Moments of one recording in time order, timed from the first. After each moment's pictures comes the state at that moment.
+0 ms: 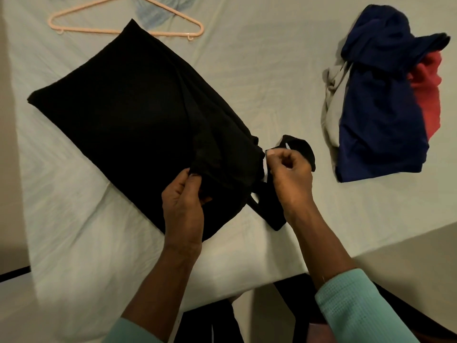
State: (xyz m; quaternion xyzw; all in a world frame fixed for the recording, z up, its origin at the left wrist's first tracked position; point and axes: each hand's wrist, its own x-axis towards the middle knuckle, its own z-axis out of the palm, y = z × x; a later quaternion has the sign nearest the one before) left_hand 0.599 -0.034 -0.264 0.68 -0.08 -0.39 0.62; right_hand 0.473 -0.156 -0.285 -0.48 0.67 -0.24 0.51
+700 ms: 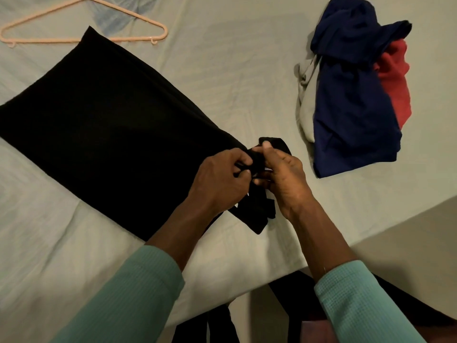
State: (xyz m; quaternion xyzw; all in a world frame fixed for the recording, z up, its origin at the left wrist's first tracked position) left_hand 0.581 -0.128 -0.284 0.73 -0.50 -0.39 0.26; right_hand 0.439 -0.182 -0.280 -0.38 0.60 -0.25 0.66
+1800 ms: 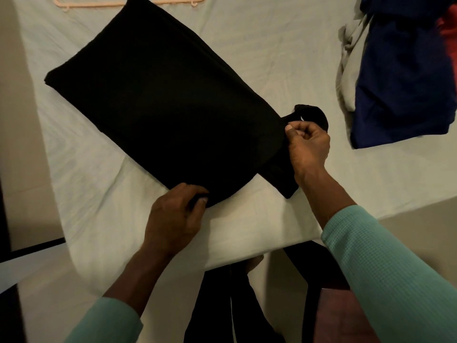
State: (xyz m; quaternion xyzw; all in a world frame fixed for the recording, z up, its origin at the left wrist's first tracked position) left_hand 0.640 0.064 -0.307 0.77 -0.54 -0.22 0.26; right_hand 0.458 -0.168 -0.328 -0.44 0.70 -0.32 0.47
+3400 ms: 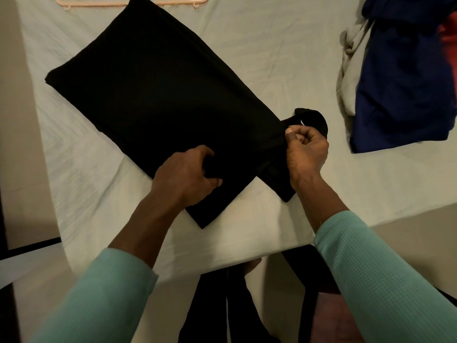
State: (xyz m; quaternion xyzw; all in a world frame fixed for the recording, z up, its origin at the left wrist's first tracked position) left_hand 0.654 -0.029 -0.270 0.81 -0.46 -0.36 0.03; right_hand 0.462 -0.163 -0.330 -0.42 0.70 -0.34 0.46
